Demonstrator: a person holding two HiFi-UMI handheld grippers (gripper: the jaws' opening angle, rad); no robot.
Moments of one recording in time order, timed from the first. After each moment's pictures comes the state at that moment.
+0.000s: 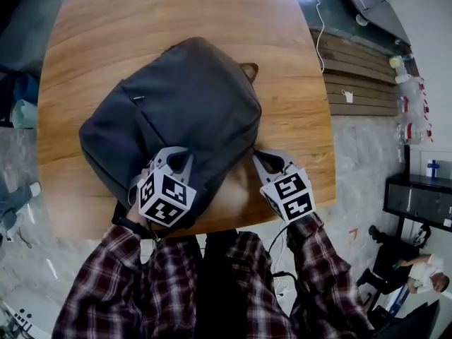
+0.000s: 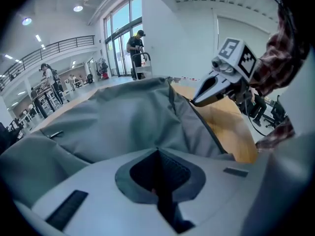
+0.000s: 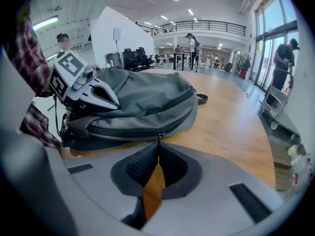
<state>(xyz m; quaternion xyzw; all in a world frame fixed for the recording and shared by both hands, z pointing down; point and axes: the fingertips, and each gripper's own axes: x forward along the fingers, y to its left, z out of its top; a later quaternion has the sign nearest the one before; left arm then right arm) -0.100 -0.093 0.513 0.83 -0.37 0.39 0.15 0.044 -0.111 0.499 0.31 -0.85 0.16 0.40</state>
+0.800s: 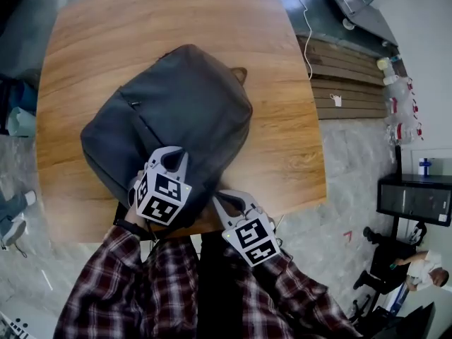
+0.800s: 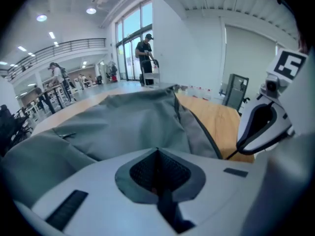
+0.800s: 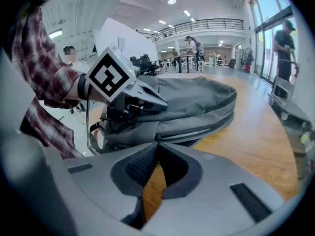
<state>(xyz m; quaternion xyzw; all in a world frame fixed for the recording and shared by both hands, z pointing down) -0.100 -0.105 0.491 0.83 -0.41 0.34 0.17 -0.027 -0.005 0.475 0.28 -0.87 0.20 0.36</state>
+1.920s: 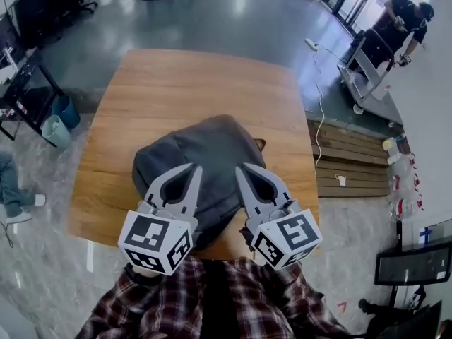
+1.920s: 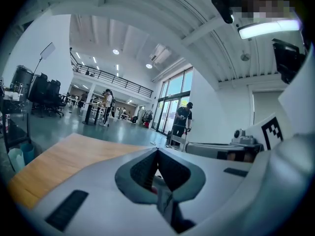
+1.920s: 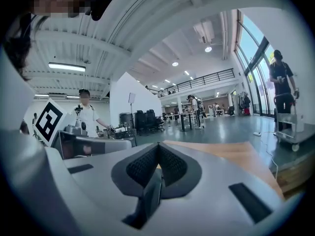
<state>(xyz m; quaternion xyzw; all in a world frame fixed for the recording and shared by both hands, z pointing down) -0.161 -0.054 0.207 0.78 -0.60 -0.03 0.14 -0.090 -0.074 0.196 0.30 -0.95 0.06 0.06</state>
